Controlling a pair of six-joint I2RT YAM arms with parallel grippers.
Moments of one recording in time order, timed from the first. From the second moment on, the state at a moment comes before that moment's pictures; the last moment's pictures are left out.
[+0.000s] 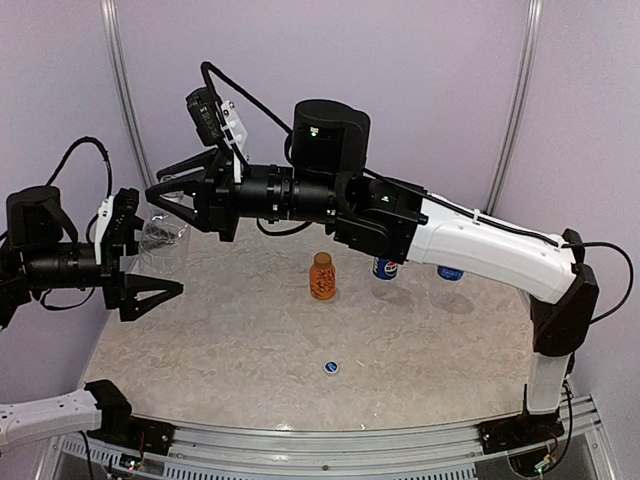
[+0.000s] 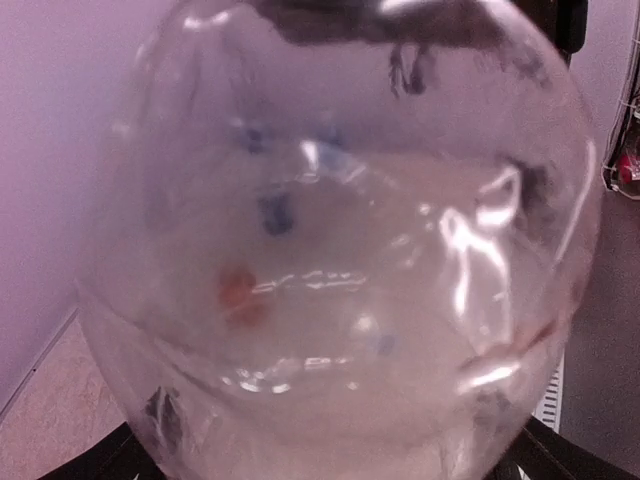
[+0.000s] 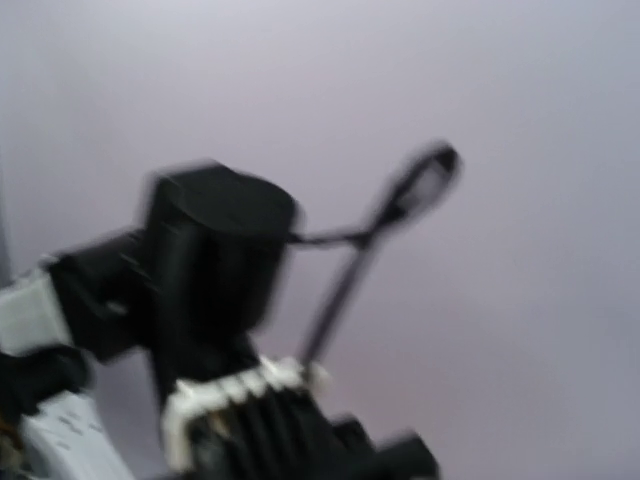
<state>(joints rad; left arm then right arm) -0.61 0.69 1.11 -0.77 0.50 0.30 1.25 1.97 2.10 0.06 -0.37 0.04</state>
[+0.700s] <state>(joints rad) -0.17 0.24 0.67 -0.63 0.35 -0.19 0.92 2.37 2.18 -0.06 0.07 -0.07</state>
